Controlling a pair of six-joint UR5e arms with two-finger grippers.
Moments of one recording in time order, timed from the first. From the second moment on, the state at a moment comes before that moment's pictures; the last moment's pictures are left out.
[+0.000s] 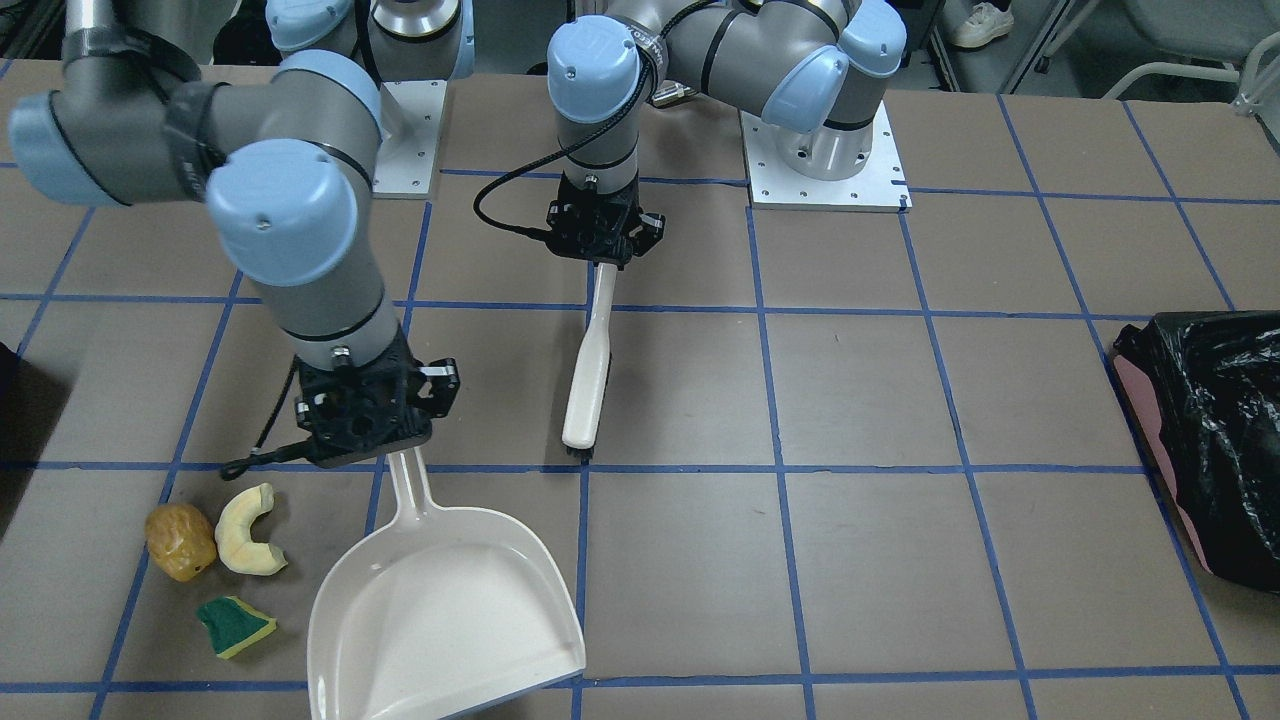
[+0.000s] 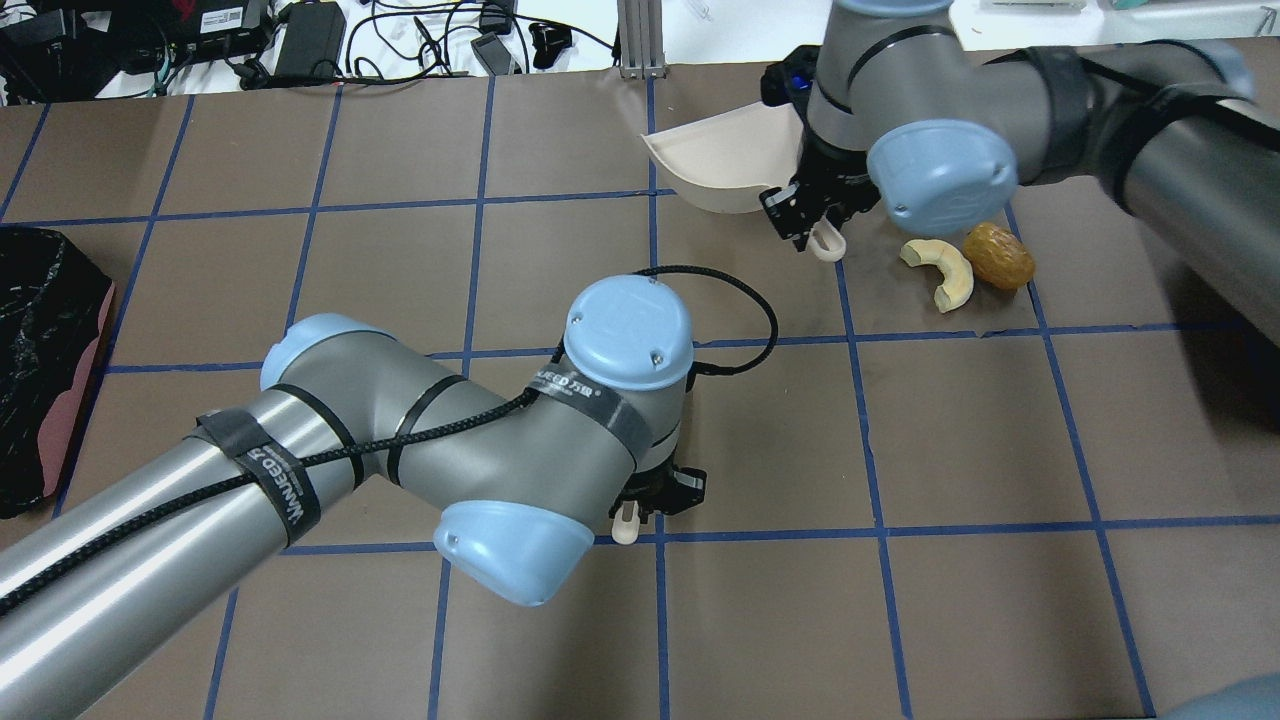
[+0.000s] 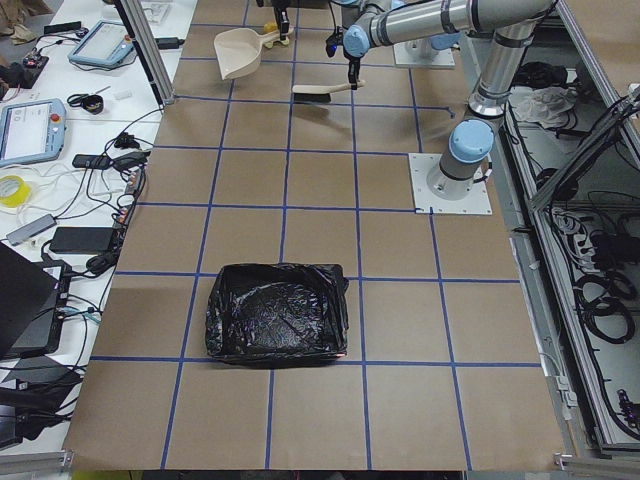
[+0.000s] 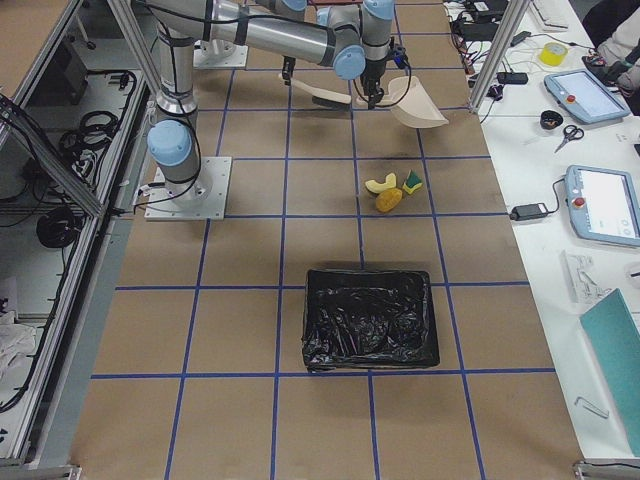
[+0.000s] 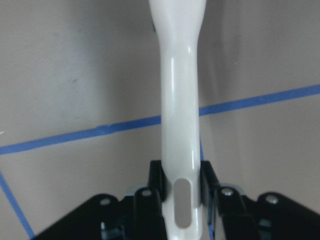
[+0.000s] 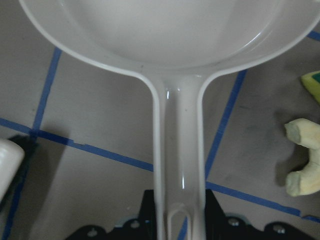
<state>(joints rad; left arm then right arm) -2.09 -1.70 -1.94 -1.21 1.57 -0.37 1.63 -1.30 1.61 -1.93 -1.57 -0.28</state>
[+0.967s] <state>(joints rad) -2.00 -1.82 -1.68 -1.25 1.52 -0.48 1.21 -1.34 1.56 -1.85 -1.65 -1.07</state>
